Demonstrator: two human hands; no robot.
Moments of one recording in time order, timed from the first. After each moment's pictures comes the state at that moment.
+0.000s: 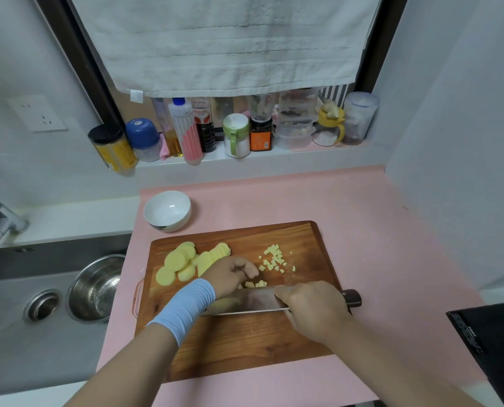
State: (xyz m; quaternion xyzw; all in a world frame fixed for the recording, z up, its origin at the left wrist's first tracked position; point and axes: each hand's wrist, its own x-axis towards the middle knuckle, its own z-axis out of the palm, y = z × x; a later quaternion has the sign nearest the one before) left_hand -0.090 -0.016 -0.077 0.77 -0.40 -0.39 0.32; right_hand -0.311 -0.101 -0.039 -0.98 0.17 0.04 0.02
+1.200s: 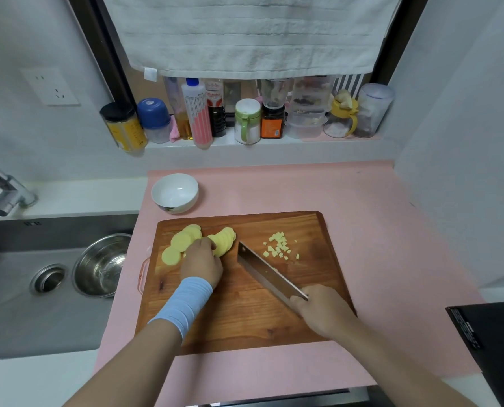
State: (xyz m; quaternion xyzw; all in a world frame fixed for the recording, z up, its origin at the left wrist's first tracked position) left_hand -0.076 0.018 -0.102 0.93 -0.28 -0.11 0.22; right_hand -0.324 -0.088 -0.050 -0.83 0.44 0.12 0.33
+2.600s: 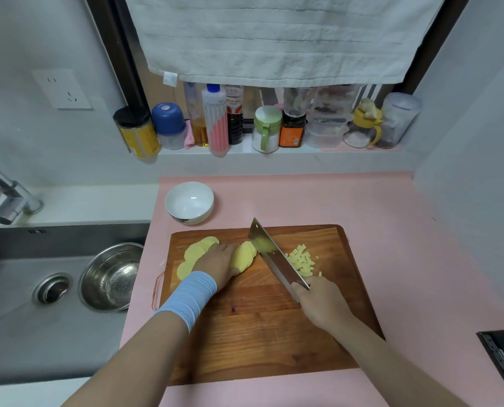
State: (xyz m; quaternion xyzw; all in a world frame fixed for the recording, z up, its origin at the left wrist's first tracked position) left_hand -0.007 0.005 -0.110 0.85 -0.49 -0.20 0.07; right_hand -0.244 -0.097 -0.071 -0.81 0.48 0.02 0.35
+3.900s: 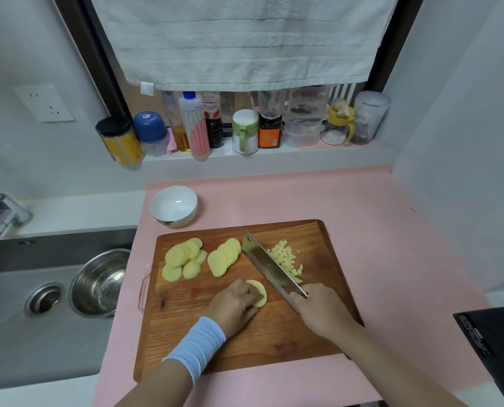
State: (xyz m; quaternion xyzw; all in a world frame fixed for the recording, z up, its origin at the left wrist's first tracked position) left_hand -0.106 0.032 -0.162 0.69 -0.67 -0.03 0.27; right_hand -0.297 -0.094 -0.060 -0.80 0.47 0.04 0.37
